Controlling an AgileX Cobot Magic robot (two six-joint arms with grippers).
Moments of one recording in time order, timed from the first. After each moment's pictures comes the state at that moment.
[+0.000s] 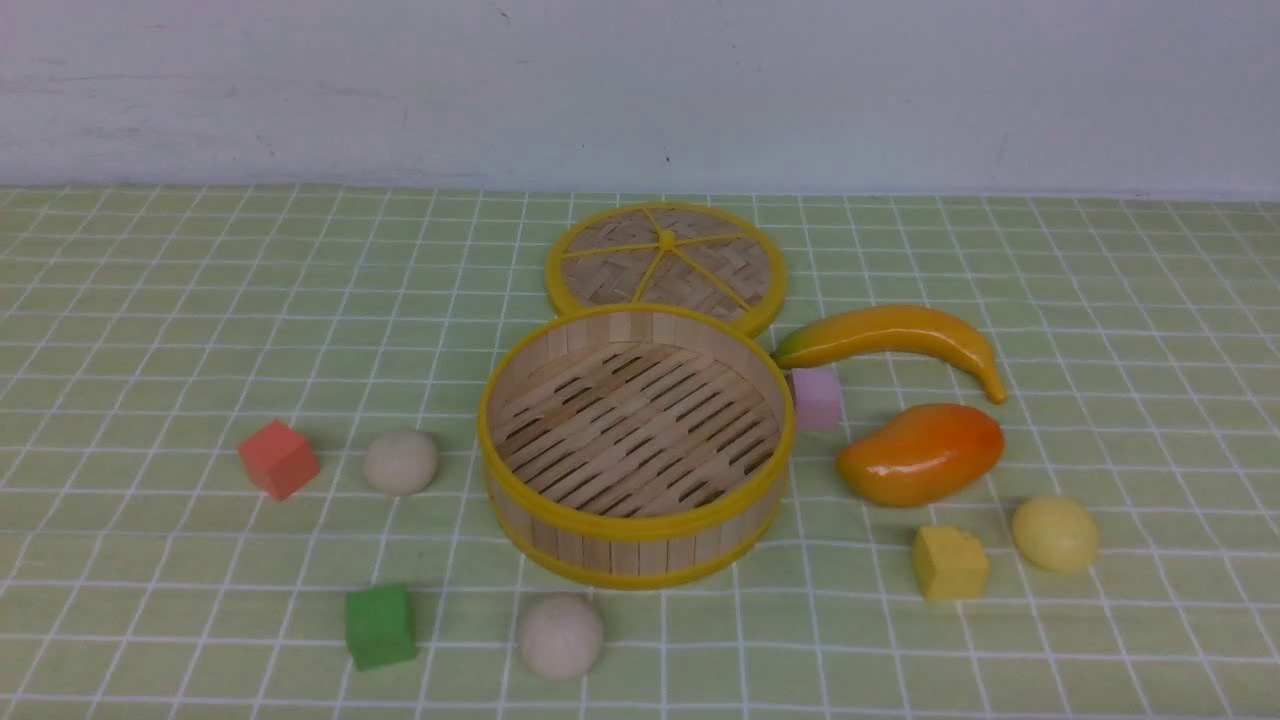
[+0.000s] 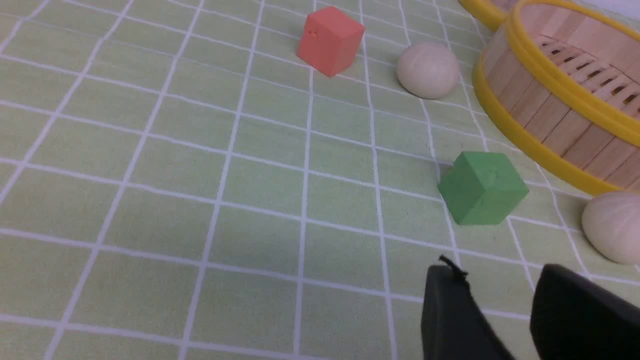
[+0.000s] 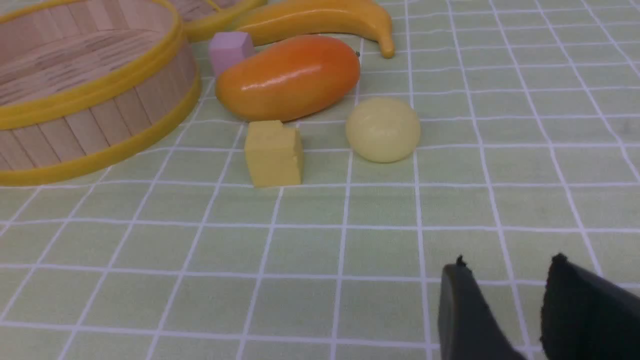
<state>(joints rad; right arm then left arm) 0.14 -0.01 0.02 -0.06 0.39 0.18 -0.09 -0.01 0.03 -0.12 0.38 -0.21</state>
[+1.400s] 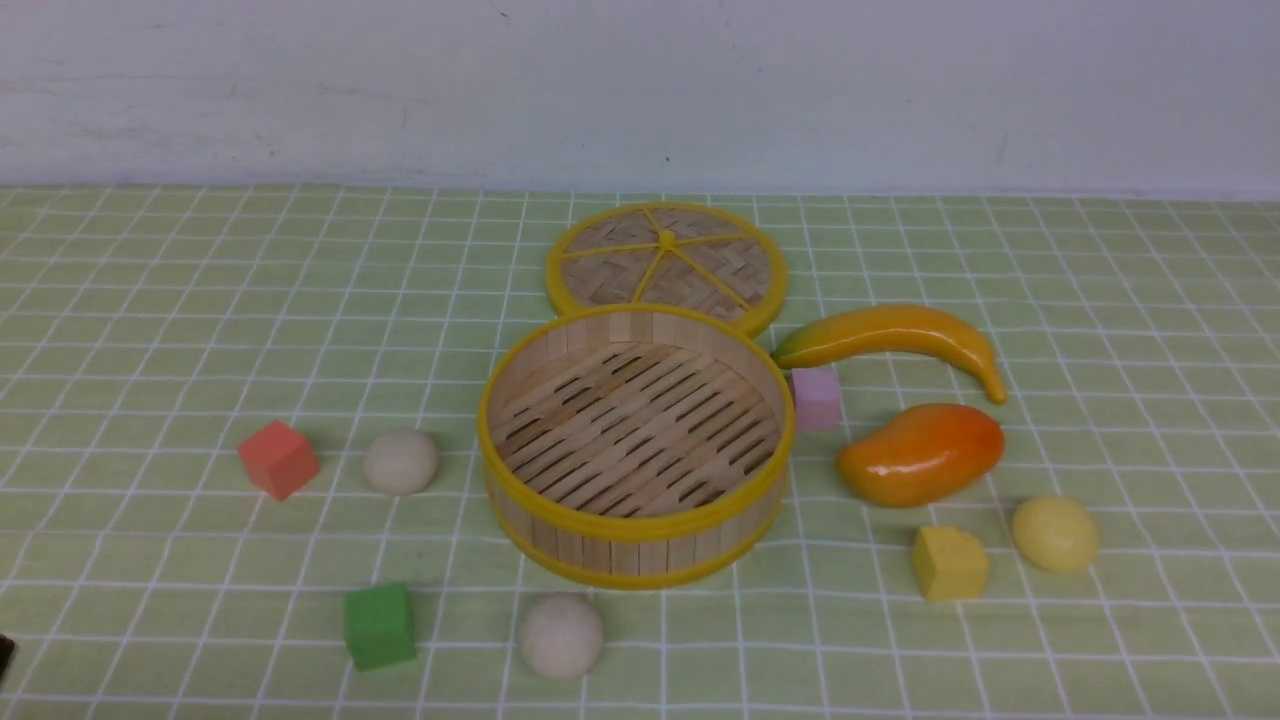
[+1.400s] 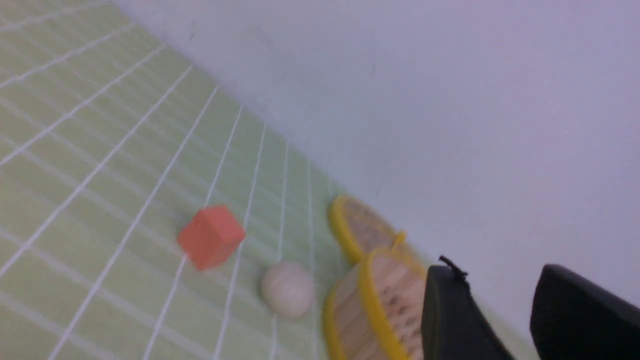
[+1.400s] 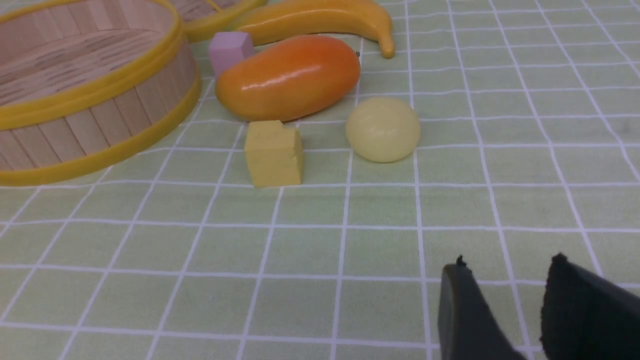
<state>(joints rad) 0.14 -0.01 0.02 -0.06 0.39 0.18 -0.09 -0.01 0.03 -0.41 -0.10 -0.33</state>
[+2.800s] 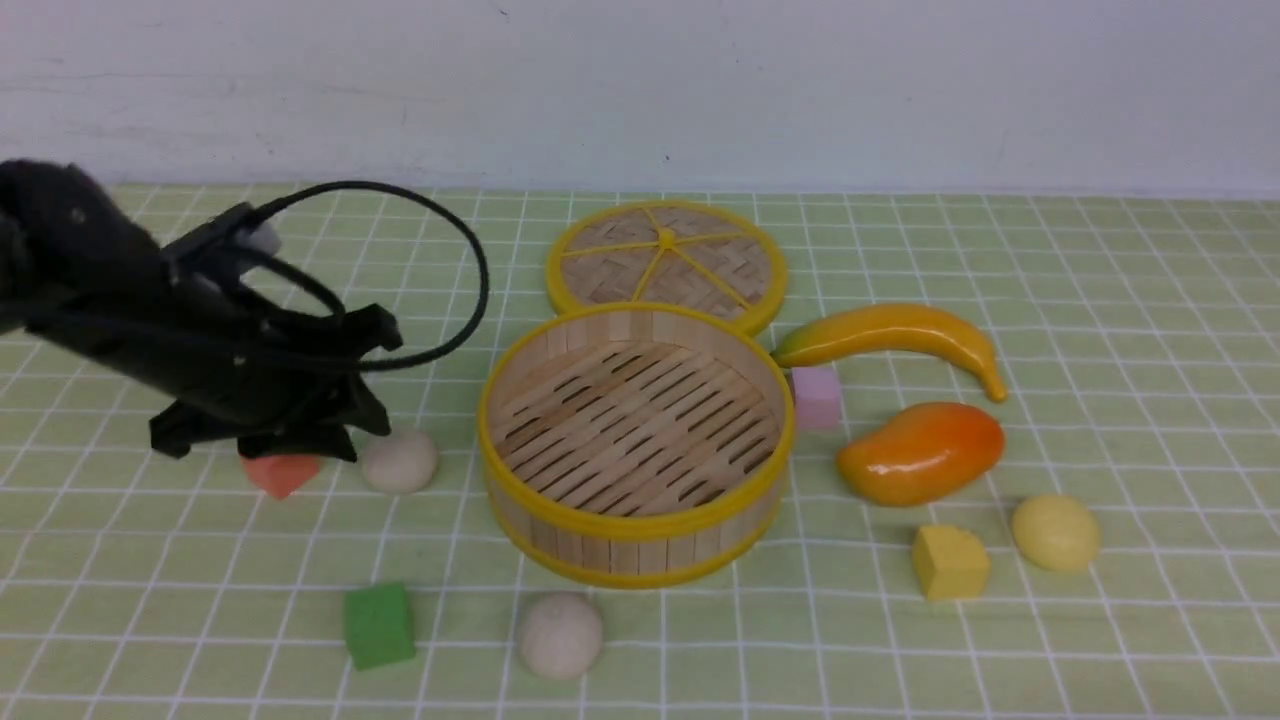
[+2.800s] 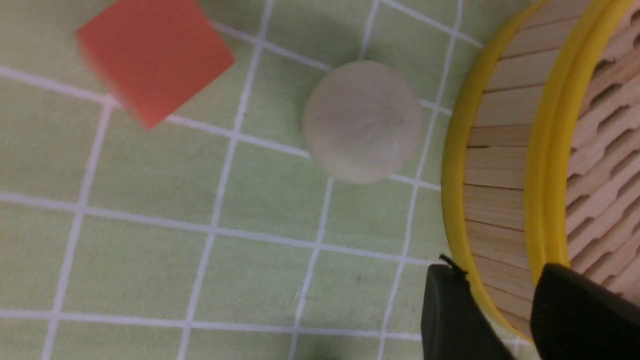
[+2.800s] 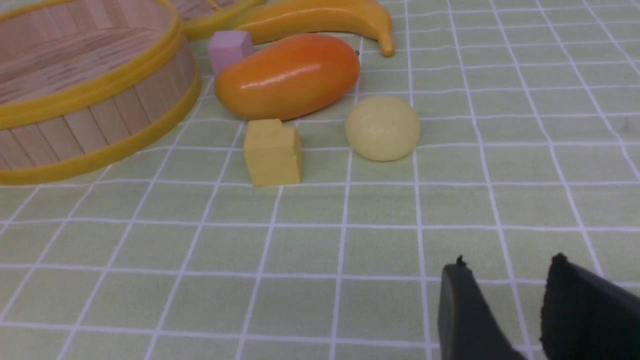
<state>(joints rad) 0.14 -0.01 0.02 -0.06 0.39 0.18 -0.09 1.72 -1.23 -0.45 0.72 -0.07</state>
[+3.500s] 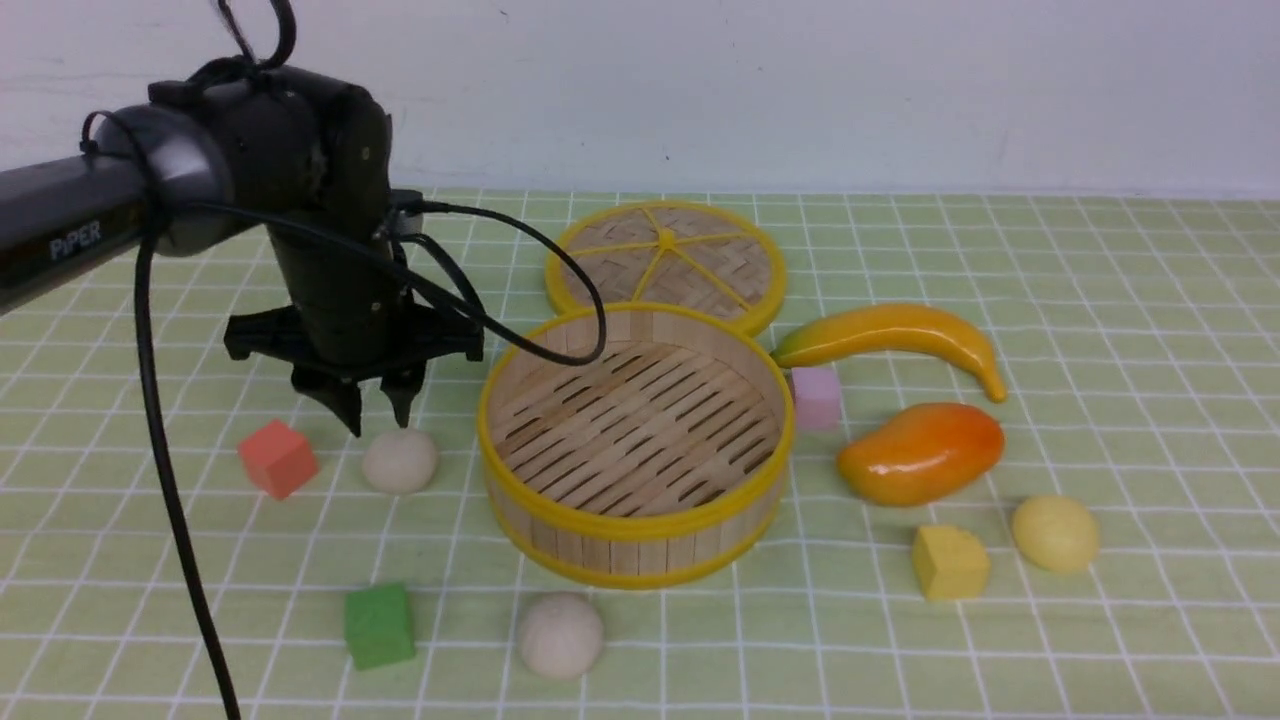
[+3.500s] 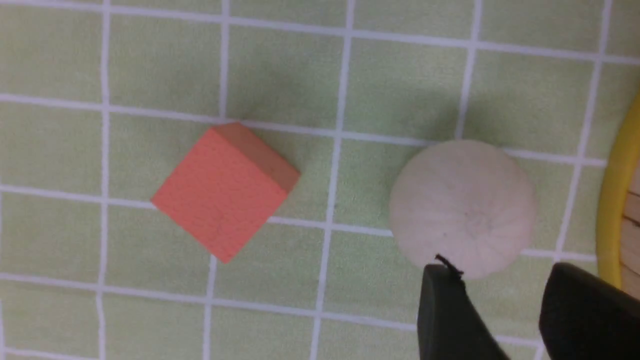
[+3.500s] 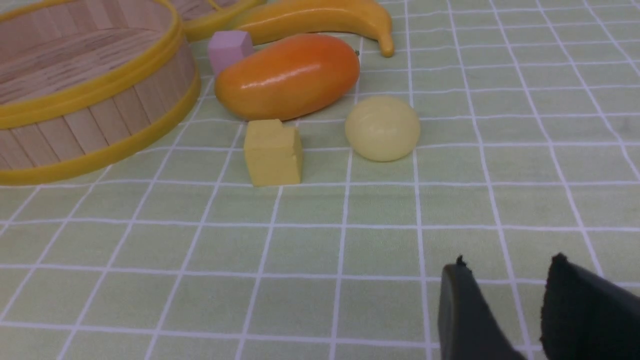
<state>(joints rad) 0.14 -0.01 0.02 -0.06 0.39 0.18 -0.28 2.03 -1.68 0.14 1.05 -0.42</state>
